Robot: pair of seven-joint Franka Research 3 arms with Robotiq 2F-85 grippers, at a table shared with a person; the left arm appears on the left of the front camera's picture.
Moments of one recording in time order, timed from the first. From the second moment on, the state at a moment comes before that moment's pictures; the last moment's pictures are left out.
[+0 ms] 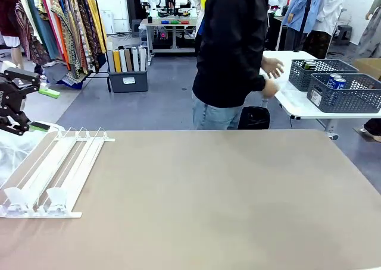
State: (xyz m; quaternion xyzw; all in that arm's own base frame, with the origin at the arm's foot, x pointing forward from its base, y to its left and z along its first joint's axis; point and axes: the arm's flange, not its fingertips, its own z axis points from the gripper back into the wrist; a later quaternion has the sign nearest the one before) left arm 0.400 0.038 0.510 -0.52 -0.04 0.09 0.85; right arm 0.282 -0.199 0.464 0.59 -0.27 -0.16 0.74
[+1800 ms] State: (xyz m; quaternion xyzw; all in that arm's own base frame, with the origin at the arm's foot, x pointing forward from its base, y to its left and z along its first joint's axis) left arm 0.400 0.038 0.510 -0.52 -0.04 0.09 0.85; right arm 0.282 -0.199 0.464 0.59 -0.27 -0.16 0.74
